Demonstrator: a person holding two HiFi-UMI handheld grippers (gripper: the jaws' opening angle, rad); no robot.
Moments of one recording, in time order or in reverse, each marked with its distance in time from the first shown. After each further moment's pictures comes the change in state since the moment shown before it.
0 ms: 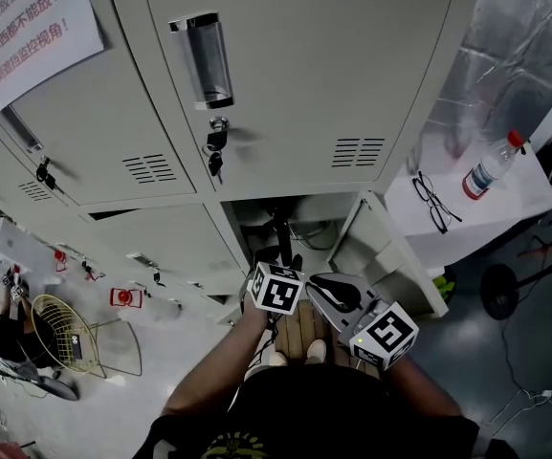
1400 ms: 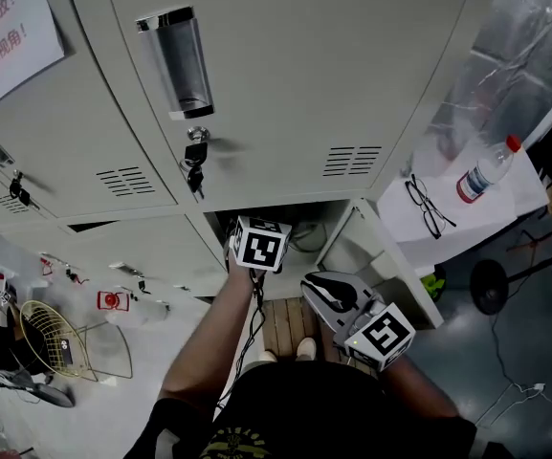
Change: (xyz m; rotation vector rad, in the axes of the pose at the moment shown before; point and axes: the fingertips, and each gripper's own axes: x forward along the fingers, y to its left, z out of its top) left arm 0.030 0.059 0.104 -0.005 -0.161 0.025; right arm 0.006 -0.026 0.001 -0.042 0.026 -0.039
